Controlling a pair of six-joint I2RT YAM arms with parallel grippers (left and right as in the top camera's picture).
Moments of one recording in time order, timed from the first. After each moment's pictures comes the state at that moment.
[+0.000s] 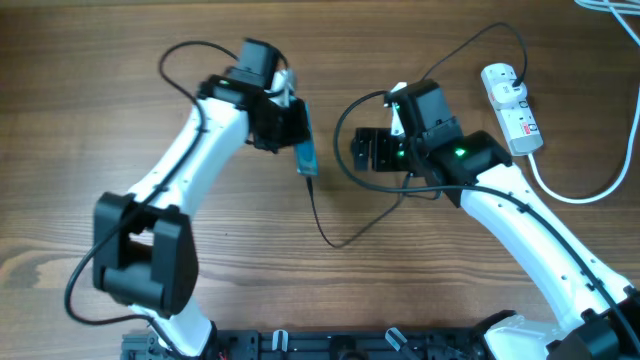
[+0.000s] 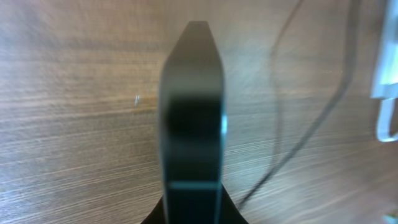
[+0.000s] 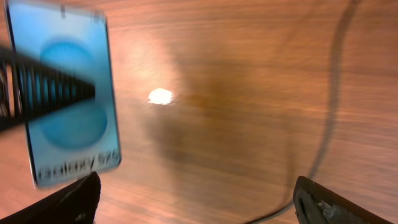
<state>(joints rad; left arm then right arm) -0.33 1.85 1.43 -0.83 0.36 -0.45 0.46 1.47 1.16 -0.67 -0.08 0.42</state>
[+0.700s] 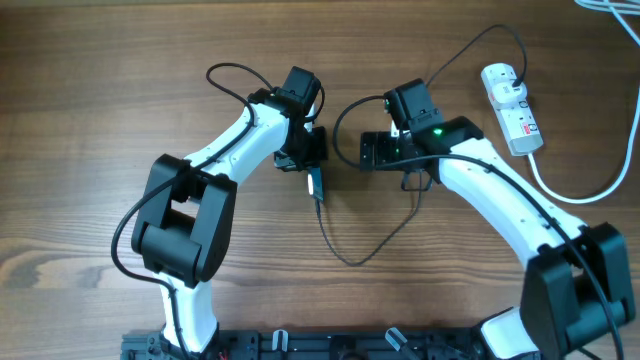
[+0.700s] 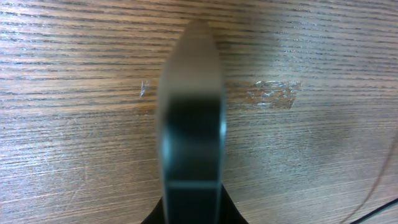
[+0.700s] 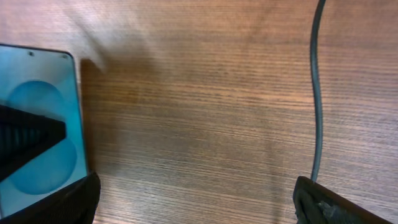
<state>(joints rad) -0.43 2.03 1.42 -0.81 0.24 -0.50 0.42 1.67 1.16 -0.67 -0.02 0.39</state>
